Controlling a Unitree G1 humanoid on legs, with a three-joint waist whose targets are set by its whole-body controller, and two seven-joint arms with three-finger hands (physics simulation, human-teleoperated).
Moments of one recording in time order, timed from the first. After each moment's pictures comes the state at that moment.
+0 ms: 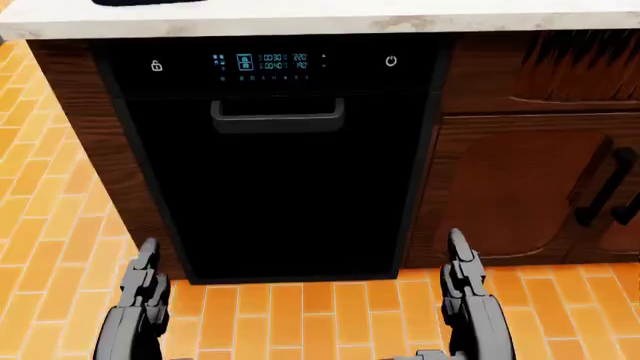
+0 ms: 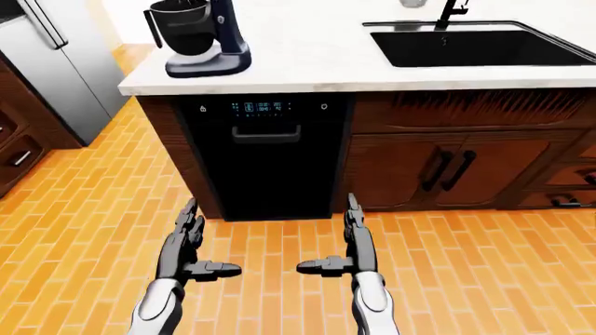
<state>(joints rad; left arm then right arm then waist) 0.03 0.02 0.04 0.09 -0.01 0.06 -0.04 0.03 -0.01 -0.04 0.09 0.01 0.06 0.04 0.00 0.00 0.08</state>
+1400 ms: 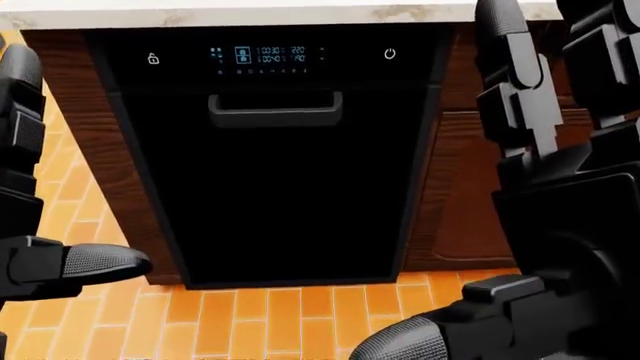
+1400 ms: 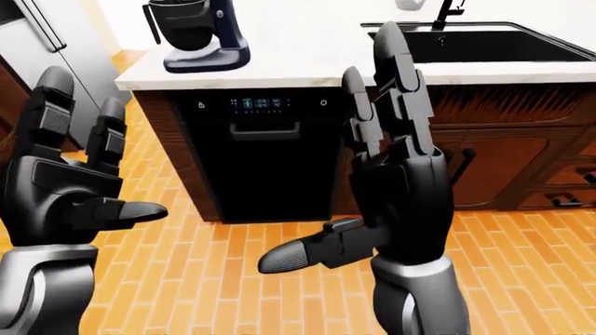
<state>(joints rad) -0.17 0.12 0.22 -0.86 -0.51 0.55 0.17 -0.17 -0.17 0.01 -1.02 0.42 0.49 -0.17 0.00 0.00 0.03</state>
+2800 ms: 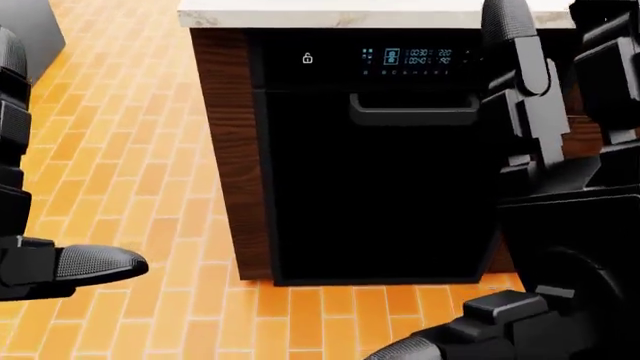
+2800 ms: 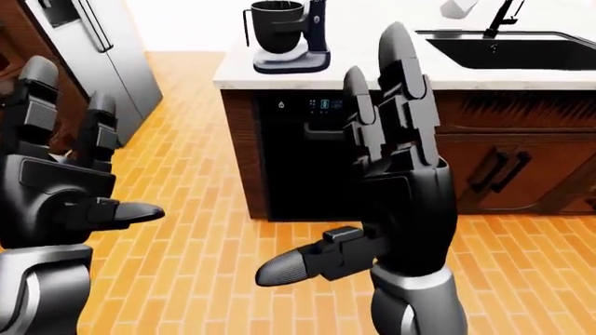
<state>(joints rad) -0.18 0.12 0.22 -0.88 -0.47 0.52 0.16 -0.12 -0.09 0.02 -1.04 0.33 0.44 -0.08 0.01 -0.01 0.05</state>
